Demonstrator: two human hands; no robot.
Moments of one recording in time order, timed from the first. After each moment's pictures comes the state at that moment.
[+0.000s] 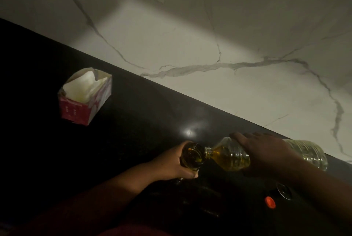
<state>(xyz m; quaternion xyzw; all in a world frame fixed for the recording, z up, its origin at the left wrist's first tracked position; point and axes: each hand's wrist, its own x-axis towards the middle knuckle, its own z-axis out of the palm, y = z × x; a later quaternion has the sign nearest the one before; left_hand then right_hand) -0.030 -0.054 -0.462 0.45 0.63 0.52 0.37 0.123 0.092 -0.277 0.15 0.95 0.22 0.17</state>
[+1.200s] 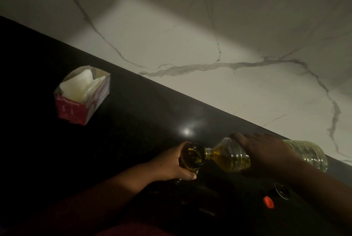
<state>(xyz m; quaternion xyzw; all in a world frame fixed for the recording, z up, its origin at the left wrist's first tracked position) -0.034 -0.051 -0.470 0.46 0.62 0.52 0.36 0.120 0.088 -0.274 0.15 0.95 0.21 0.18</state>
